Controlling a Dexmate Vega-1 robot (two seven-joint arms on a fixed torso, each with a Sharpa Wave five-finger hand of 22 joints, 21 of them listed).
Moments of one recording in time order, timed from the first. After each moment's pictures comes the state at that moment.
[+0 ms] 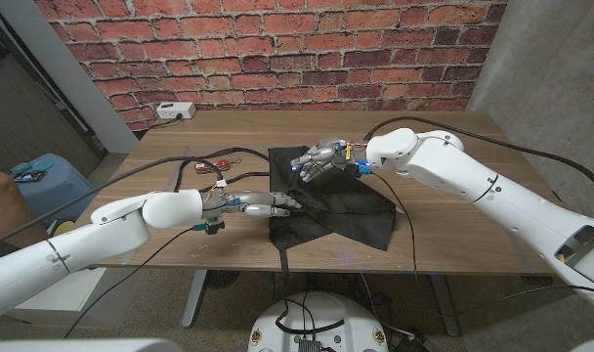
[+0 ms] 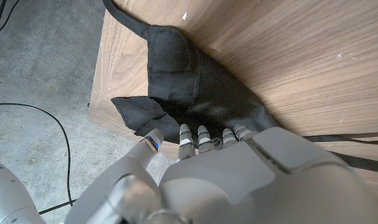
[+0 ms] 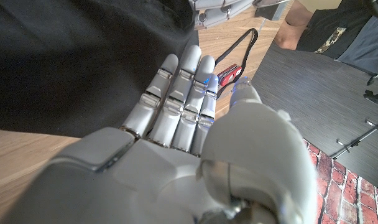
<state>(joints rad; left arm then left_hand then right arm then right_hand) 1.04 1.17 0.47 -2.00 0.09 -0.17 -0.36 0.14 0.19 0.78 0.10 0.25 0.12 -0.09 0.18 0.17 0.00 -0.05 0.20 0.18 -0.17 0.09 0.18 0.17 -0.17 0.06 0.19 0.17 -0.51 -0.73 -0.76 -2.03 0.48 -0.70 0.19 1.05 0.10 0.09 -0.03 0.18 0.86 0.09 0.19 0.23 0.93 0.00 0.57 0.42 1.01 -0.14 0.25 0.53 0.79 0.01 0.25 0.18</state>
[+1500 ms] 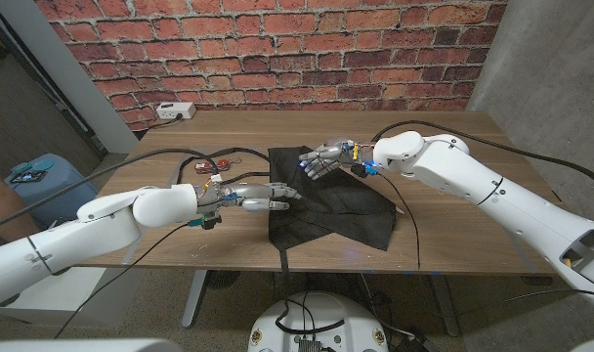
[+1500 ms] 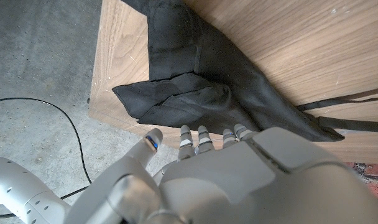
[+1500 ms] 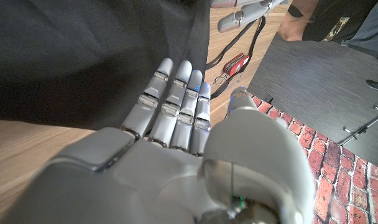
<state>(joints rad) 1.08 1.20 0.41 -2.07 0.12 -0.17 -0.30 0.15 0.18 0.78 0.09 0.25 0.10 -0.09 0.18 0.17 0.00 -0.05 0.20 0.18 -0.17 0.09 0.18 0.17 -0.17 0.06 0.19 0.17 -0.54 -0.74 -0.73 -1.98 0.50 -0.64 0.18 0.97 0.16 0.10 -0.02 0.18 0.70 0.09 0.18 0.21 0.69 0.06 0.41 0.36 0.78 -0.04 0.18 0.48 0.72 0.06 0.22 0.18</state>
